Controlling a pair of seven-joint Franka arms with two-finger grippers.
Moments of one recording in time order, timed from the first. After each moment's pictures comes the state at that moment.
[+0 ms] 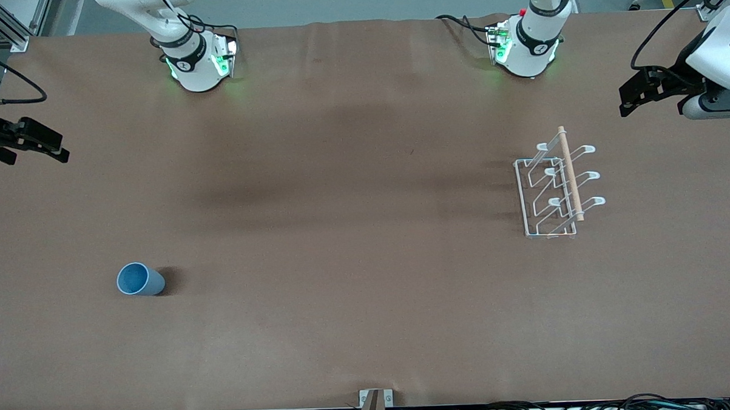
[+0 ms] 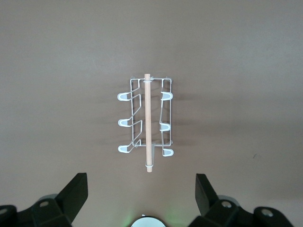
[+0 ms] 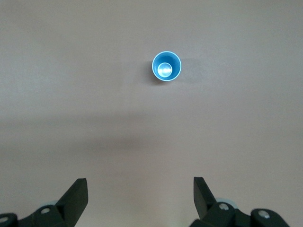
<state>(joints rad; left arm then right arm) 0.04 -0.07 -0.15 -1.58 0.02 1.47 -0.08 0.01 -0.02 -0.05 -1.56 0.02 1.53 -0.02</state>
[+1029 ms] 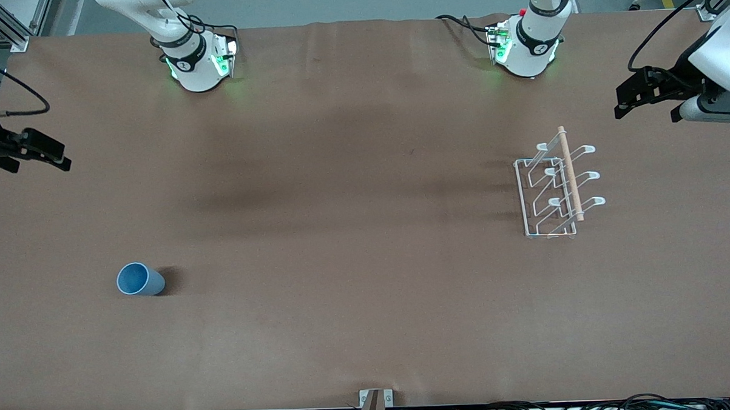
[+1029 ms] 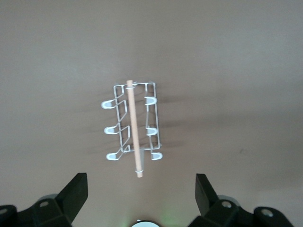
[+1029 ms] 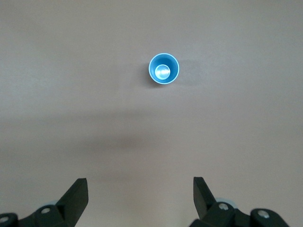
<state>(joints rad) 0.05 -0.04 -0.15 -1.55 -0.06 1.48 0.00 0.00 0.02 -0.05 -1.59 0.02 1.59 -0.02</state>
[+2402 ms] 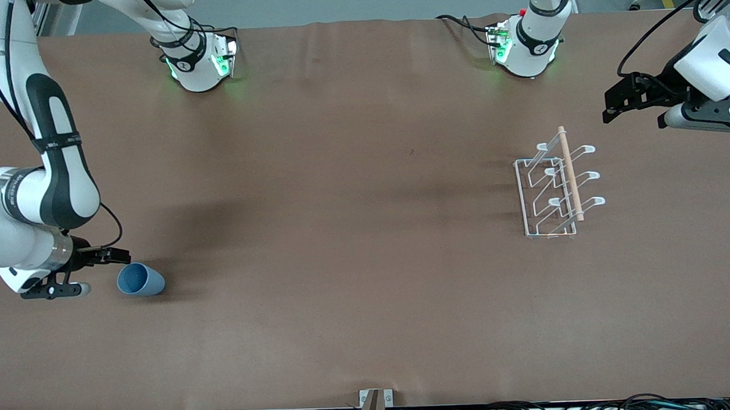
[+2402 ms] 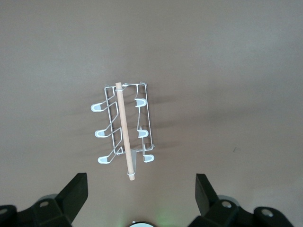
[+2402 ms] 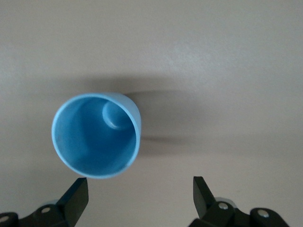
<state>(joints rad) 0.04 -0.02 -0.16 -1.54 -0.07 1.48 0.00 -0.11 0.54 -0.05 -1.66 0.06 2.13 -0.19</state>
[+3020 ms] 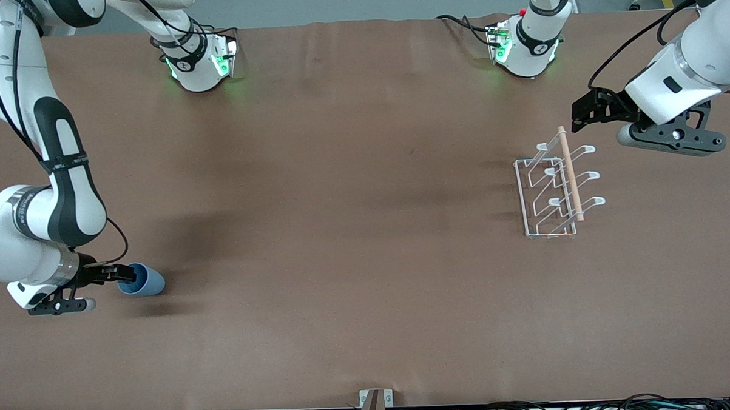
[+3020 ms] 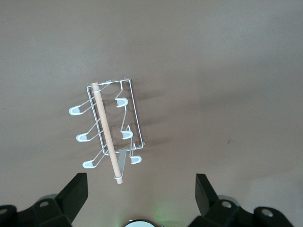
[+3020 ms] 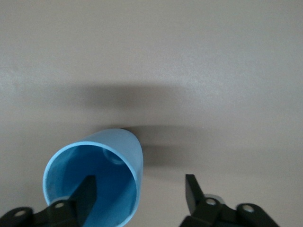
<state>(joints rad) -0.01 0.03 -0.18 -1.54 -0.07 1.49 0.00 -0.11 0.63 -0.05 -1.59 0.09 2.21 -0.27</state>
